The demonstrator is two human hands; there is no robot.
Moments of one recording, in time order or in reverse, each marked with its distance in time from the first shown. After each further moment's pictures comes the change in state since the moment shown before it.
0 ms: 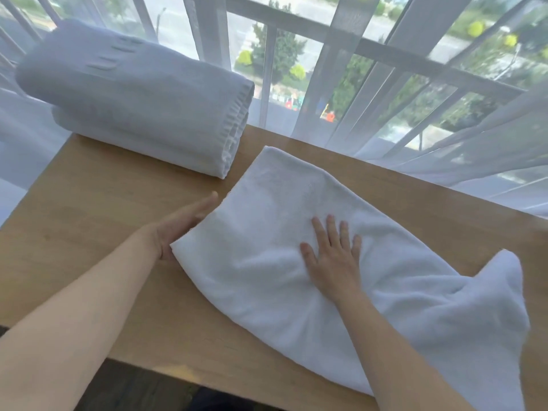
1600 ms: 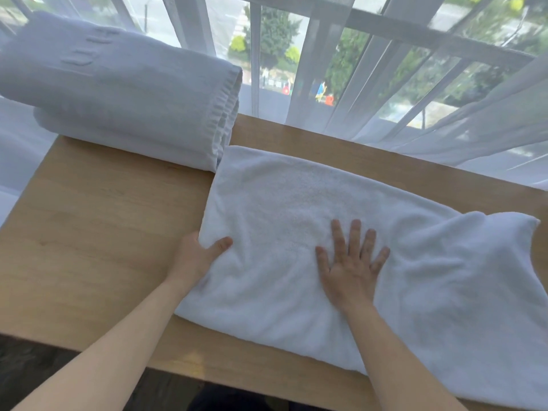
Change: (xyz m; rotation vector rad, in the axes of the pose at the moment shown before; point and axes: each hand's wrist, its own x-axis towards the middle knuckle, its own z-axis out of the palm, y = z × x) left_hand 0.027 -0.076 0.025 0.382 0.720 0.426; right_hand -0.027 0.026 0.024 -0.037 0.027 0.214
